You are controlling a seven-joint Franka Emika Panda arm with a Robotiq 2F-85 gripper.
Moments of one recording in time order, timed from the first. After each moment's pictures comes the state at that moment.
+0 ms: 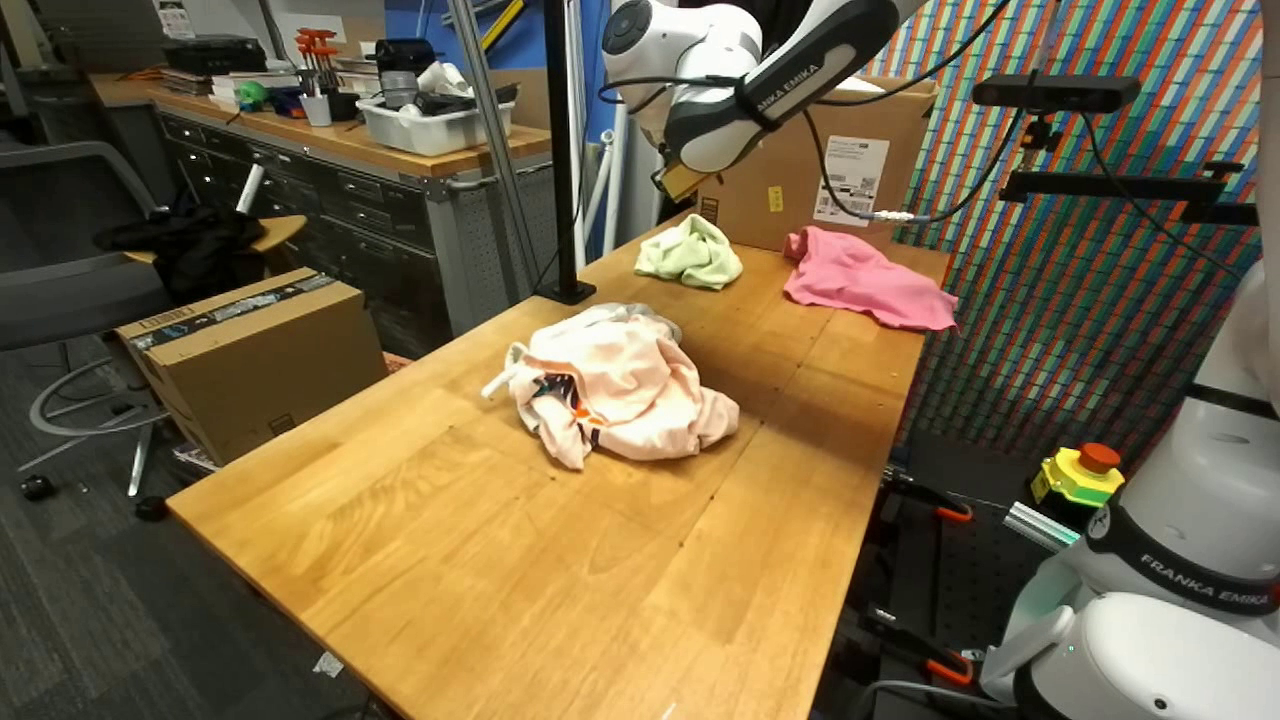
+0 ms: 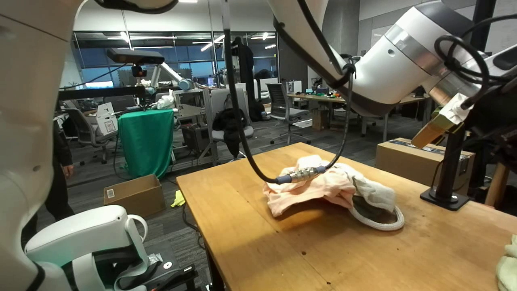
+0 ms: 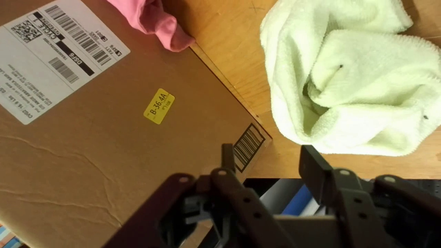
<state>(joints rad) -0.08 0.43 -0.19 -1.66 -0.91 2.11 0.94</state>
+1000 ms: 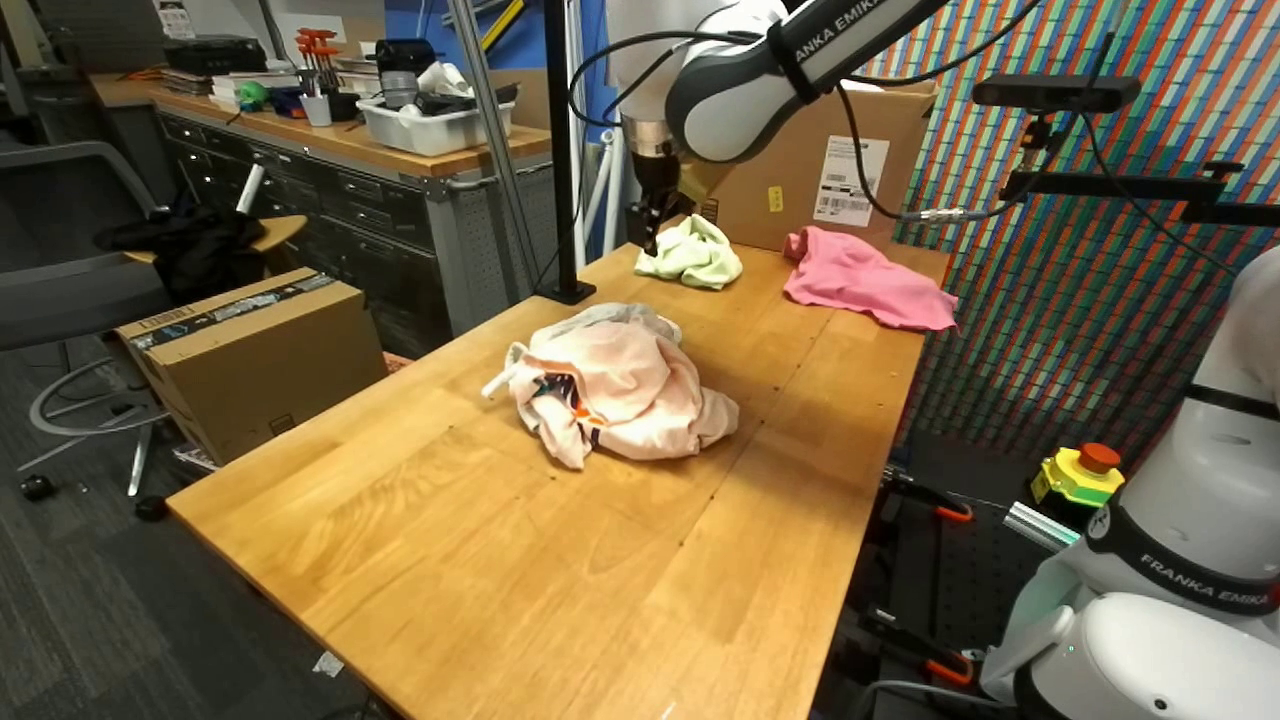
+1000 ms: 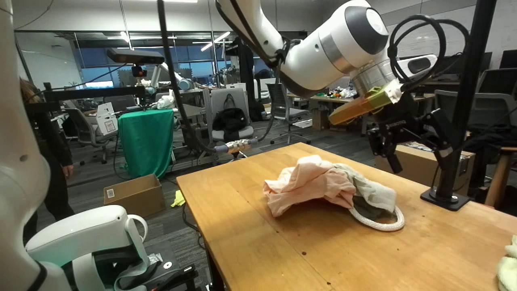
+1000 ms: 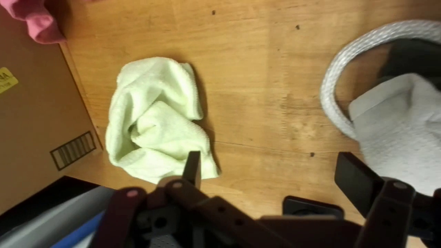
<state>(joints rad) -0.04 0.19 -0.06 -1.96 -0.60 2.25 0.36</state>
